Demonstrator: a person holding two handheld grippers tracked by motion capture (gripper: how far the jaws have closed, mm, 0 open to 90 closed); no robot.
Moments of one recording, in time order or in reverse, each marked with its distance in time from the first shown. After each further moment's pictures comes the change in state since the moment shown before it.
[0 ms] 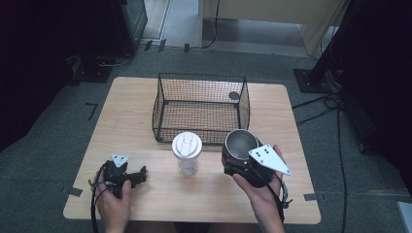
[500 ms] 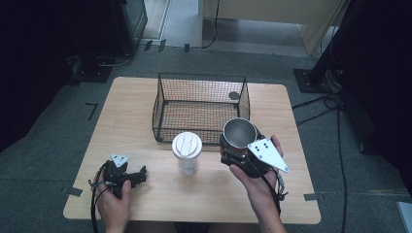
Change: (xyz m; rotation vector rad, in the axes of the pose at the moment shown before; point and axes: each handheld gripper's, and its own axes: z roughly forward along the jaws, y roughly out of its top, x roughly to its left) left arm 0.000 0.000 0.000 0.002 -0.001 0.002; right arm 0.002 0.011 0.016 -0.174 -0.001 -0.007
